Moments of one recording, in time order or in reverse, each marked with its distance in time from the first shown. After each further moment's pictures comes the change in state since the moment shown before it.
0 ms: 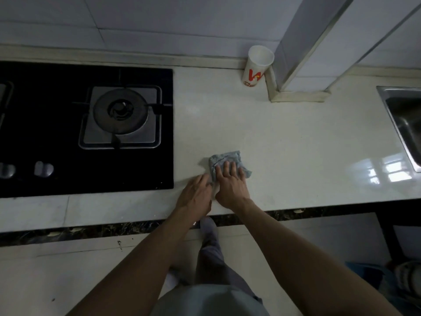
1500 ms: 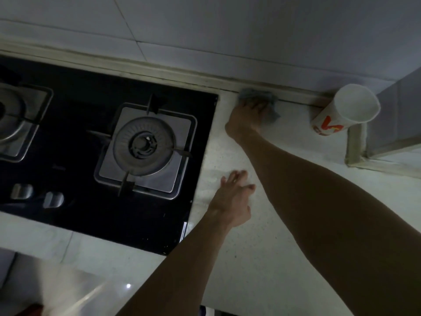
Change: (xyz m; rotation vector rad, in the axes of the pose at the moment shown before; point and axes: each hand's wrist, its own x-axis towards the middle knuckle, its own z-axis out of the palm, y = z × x) left_hand 0.187 -0.042 -0.065 -0.232 -0.092 -0.219; right_hand 0.341 -0.052 -0.158 -0.105 0.079 0.041
